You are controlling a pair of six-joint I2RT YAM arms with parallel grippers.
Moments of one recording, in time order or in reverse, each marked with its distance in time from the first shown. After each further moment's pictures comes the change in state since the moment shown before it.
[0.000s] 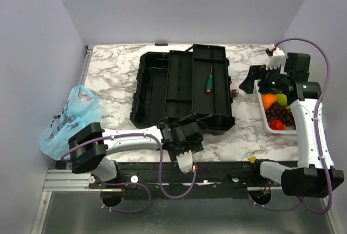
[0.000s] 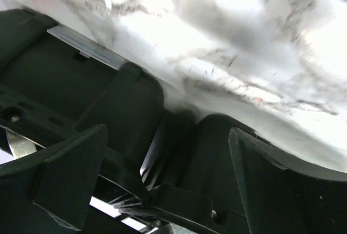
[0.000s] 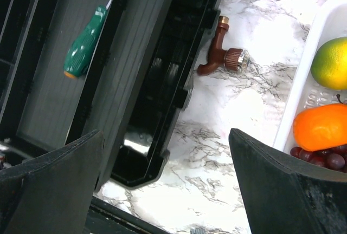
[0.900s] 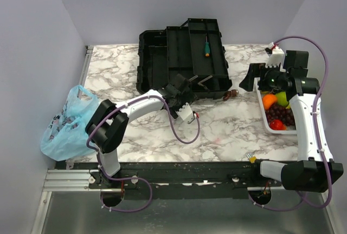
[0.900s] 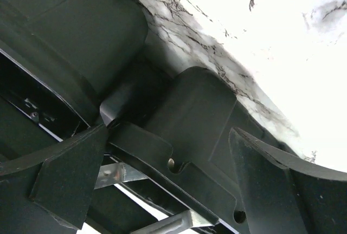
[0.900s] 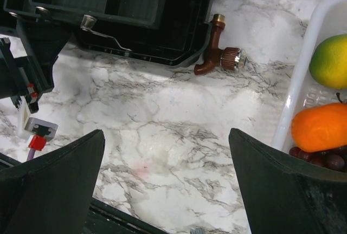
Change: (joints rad) left arm 0.524 0.285 0.300 0.181 0.060 0.177; right arm -0.005 0.055 0.023 0.001 0.007 0.011
